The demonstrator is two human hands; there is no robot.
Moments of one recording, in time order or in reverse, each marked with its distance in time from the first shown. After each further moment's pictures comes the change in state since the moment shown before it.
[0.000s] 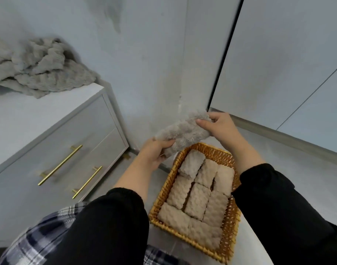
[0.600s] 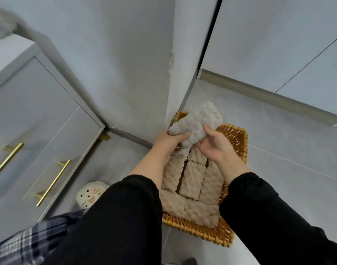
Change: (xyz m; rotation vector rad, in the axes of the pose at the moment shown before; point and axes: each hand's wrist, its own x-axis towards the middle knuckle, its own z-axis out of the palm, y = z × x) left_hand 0.090 -0.073 0.031 0.275 -0.106 -0.102; right_hand 0.012 0.163 0.031 1.190 0.227 0.652
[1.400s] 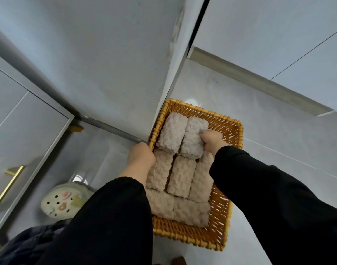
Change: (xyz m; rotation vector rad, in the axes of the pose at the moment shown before) left_hand 0.076 -0.076 -0.036 1.007 0.134 -0.201; right_hand 0.126 -0.009 -0.105 -0.895 0.729 0.082
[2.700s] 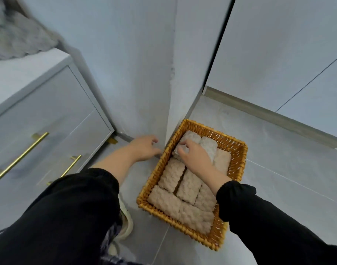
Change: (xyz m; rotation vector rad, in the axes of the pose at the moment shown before) left_hand -0.130 0.009 -0.104 0.122 0.043 0.302; right_hand -0.196 0.004 0.002 -0.678 -0.116 -1.019
